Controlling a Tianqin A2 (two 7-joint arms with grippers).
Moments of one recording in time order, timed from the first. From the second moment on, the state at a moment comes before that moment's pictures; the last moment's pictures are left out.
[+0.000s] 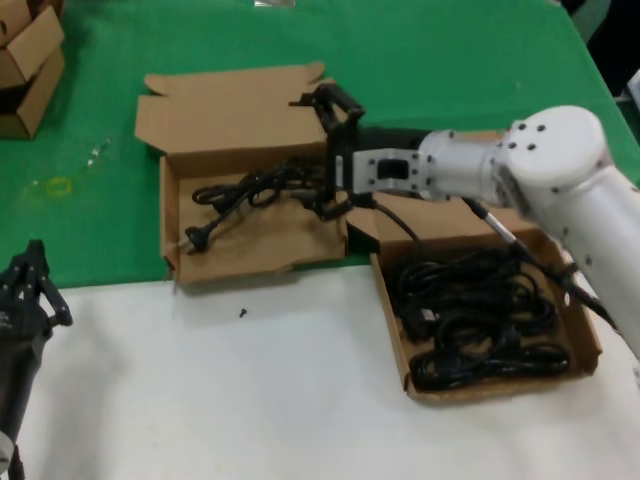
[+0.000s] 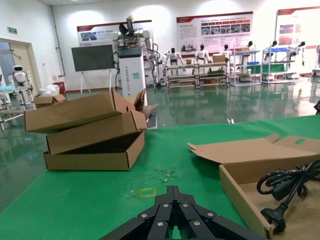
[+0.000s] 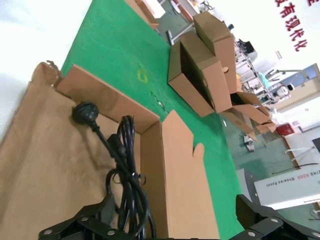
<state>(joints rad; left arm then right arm) 0.00 -0.30 1.60 -1.60 -1.80 0.00 0.00 1.02 0.20 -2.01 0.68 1.50 -0.67 -0.76</state>
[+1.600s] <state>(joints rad) 0.00 -0.30 1.60 -1.60 -1.80 0.00 0.00 0.55 0.32 -1.87 1.22 1.57 -0.43 -0.35</state>
